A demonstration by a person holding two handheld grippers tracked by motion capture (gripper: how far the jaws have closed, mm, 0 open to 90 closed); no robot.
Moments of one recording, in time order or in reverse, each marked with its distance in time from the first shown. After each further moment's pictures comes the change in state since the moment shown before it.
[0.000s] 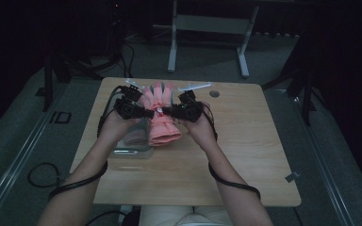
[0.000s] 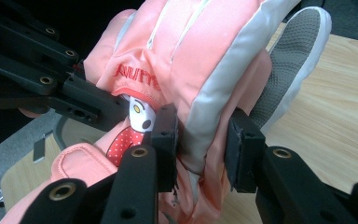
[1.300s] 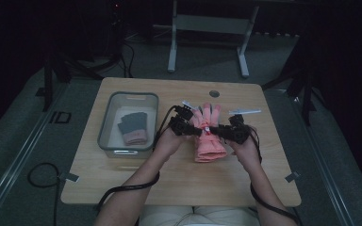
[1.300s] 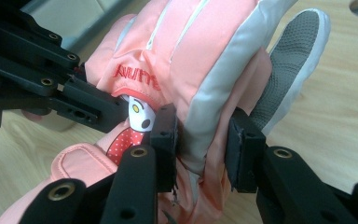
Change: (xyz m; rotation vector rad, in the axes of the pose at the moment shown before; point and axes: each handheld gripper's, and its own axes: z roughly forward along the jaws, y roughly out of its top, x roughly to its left) left arm -0.096 0.014 0.136 0.022 -0.196 0.048; right arm -0.098 -0.107 -0.085 0.024 -0.137 0.120
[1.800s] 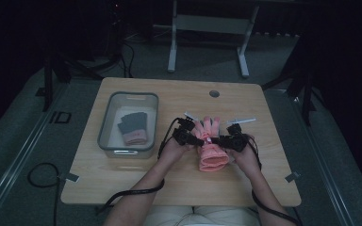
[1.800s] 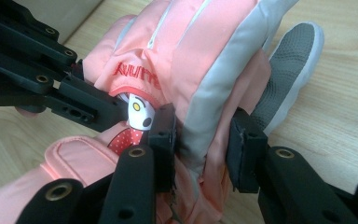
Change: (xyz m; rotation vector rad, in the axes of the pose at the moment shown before) left arm 0.010 -0.028 0.056 0.055 -0.069 -0.067; right arm -0.024 -0.038 0.026 0.115 -0.020 0.015
